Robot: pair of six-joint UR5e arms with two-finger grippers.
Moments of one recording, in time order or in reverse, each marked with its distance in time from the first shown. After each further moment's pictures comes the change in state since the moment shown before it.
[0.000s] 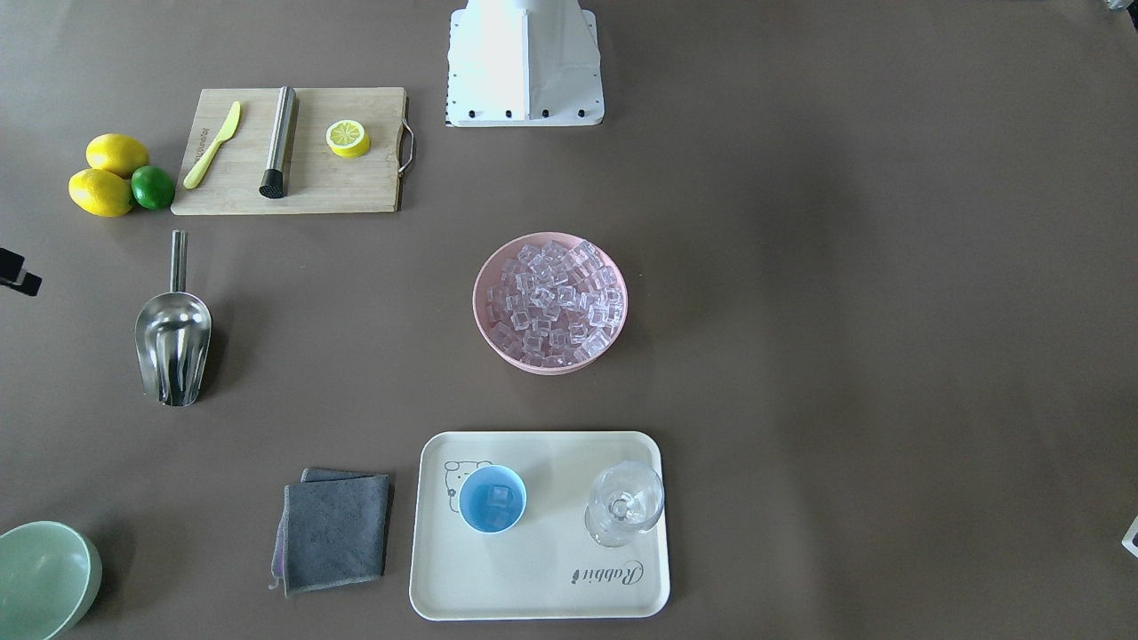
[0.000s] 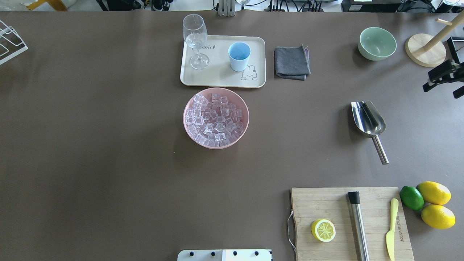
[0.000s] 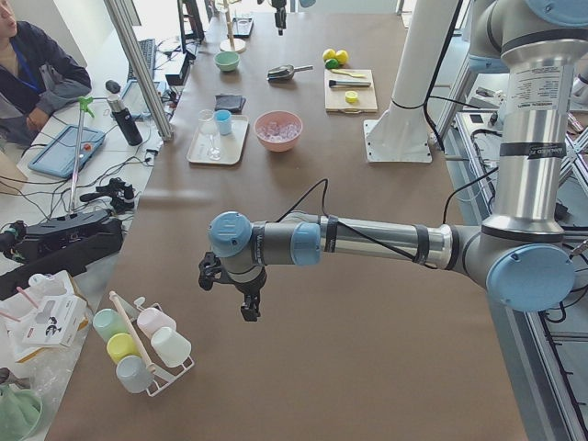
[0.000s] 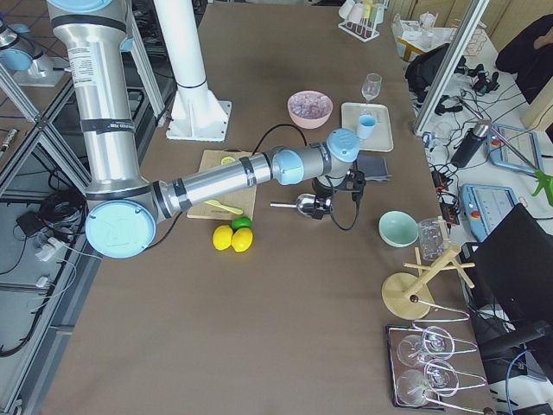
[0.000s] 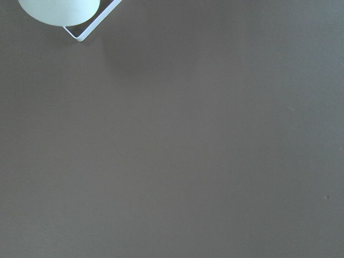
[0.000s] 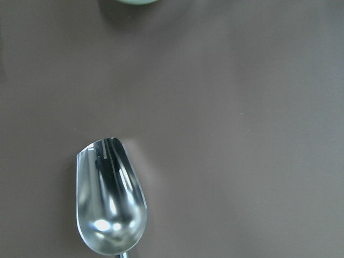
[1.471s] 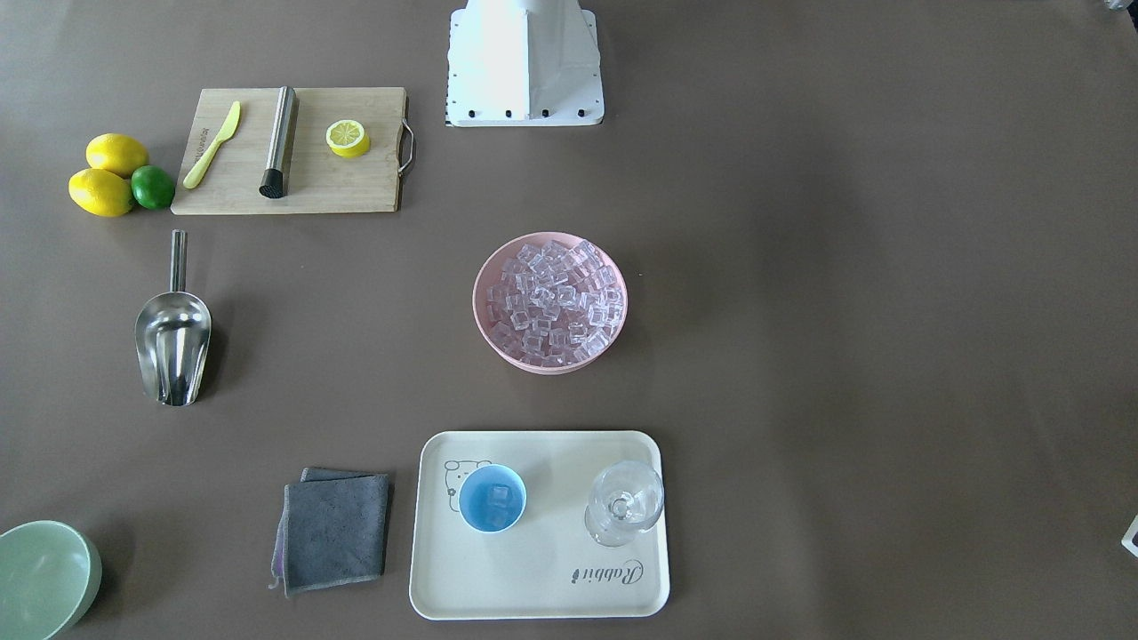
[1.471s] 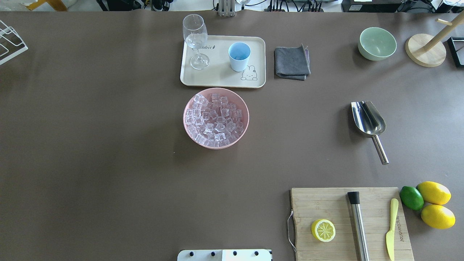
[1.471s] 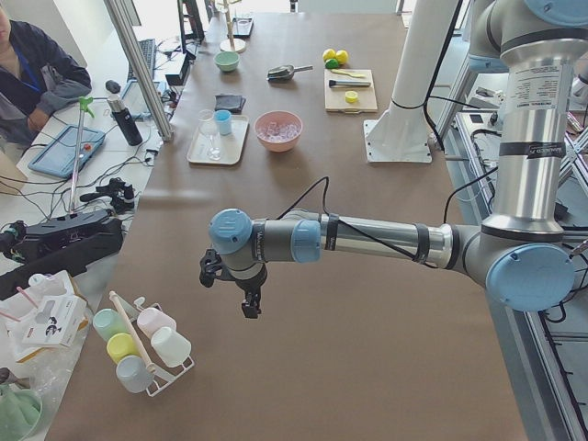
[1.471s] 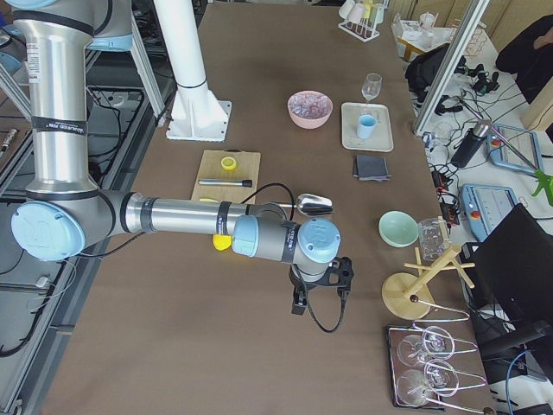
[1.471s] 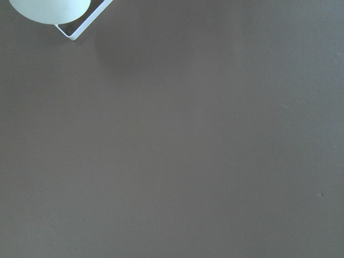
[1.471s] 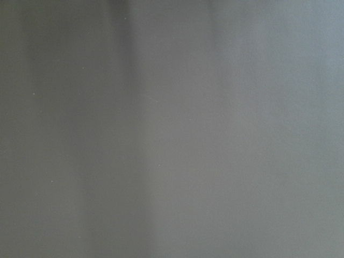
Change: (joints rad) left arm 0.008 0.003 -0.012 0.008 -0.005 0.000; right arm 0.321 -0.146 -0.186 -0.047 -0.083 -0.516
